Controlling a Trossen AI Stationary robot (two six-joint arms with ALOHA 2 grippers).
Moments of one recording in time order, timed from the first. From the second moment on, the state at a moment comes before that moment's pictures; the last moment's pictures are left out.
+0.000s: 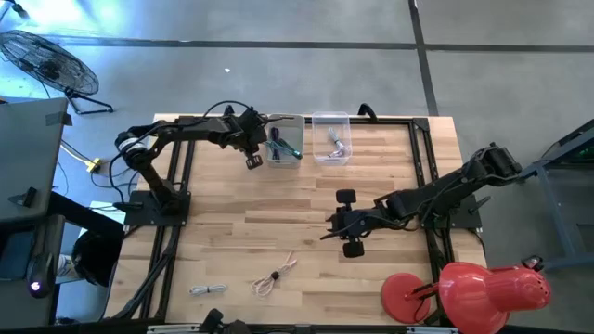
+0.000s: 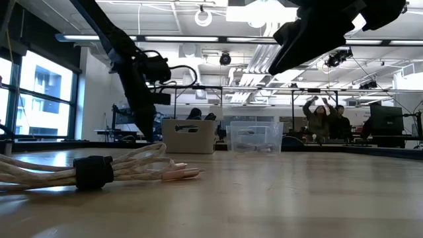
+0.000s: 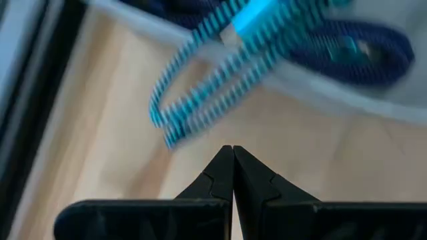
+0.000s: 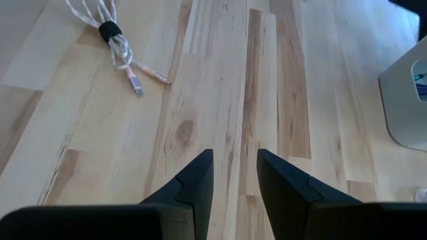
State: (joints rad) left arm 0.68 1.66 0.94 -0.37 -0.04 0.33; right arm 0.34 1.44 0.91 -0.27 0.28 0.07
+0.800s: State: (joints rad) left arm 0.60 1.53 0.94 -0.20 -0.22 0.45; right arm 0.36 1.44 0.91 -0.27 0.28 0.06
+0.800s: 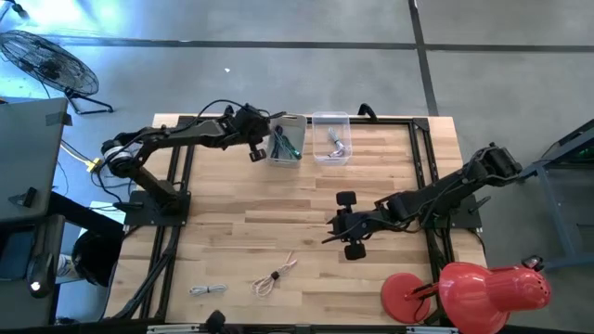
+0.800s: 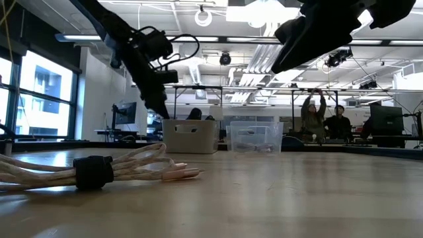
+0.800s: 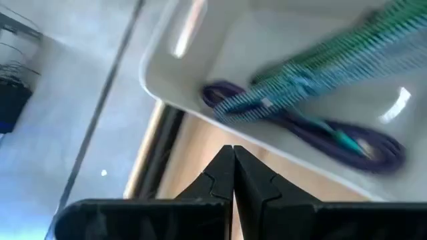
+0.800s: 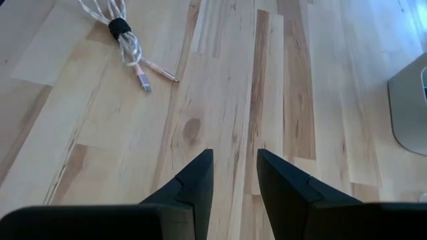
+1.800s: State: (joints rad) left arm -0.08 1.07 0.94 -0.96 0.08 0.13; right arm 0.37 1.44 0.91 -0.23 0.23 0.05
